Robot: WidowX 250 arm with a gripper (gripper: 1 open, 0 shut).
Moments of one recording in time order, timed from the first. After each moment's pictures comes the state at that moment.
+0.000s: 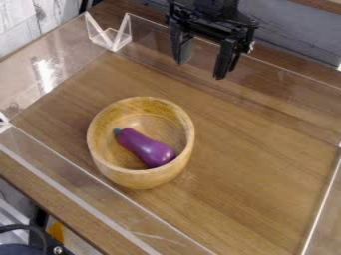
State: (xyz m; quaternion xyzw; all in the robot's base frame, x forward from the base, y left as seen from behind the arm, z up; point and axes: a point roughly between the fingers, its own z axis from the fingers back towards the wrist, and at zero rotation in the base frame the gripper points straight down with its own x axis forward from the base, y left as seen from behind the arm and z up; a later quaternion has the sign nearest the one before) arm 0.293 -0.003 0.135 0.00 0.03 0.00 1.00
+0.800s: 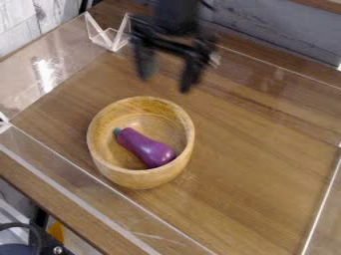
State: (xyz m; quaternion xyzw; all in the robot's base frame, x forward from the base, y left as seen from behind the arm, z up) arm 0.245 0.028 0.136 -0.02 0.06 0.06 1.00
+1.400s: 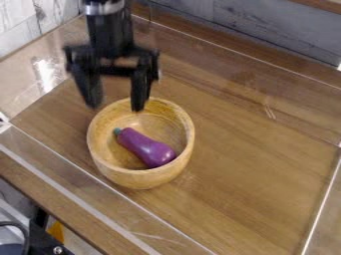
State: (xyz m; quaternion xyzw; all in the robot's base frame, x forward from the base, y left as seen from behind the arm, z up) arm 0.208 0.061 0.098 -0.04 0.04 0.22 0.97
